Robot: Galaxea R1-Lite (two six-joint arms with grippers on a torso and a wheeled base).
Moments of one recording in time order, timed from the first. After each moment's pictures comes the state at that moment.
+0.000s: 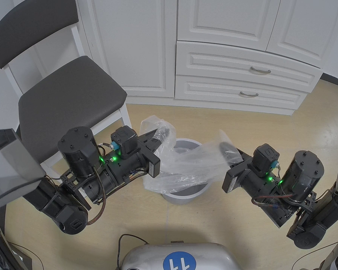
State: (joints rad) left arm -0.61 1.96 -0.66 -1.45 -0.18 0.22; right arm 0.75 1.85 -0.43 -1.55 -0.31 -0.09
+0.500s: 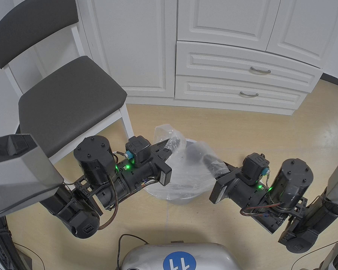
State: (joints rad) left arm -0.65 2.04 -0.68 -1.47 -0.17 0.21; right arm 0.80 1.90 -0.43 -1.55 -0.22 0.12
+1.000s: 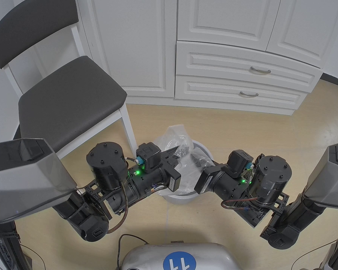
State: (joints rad) left arm -0.68 2.10 -0.71 -1.47 -0.17 0.17; right arm 0.79 2.03 -0.57 -1.55 -0.21 0.32
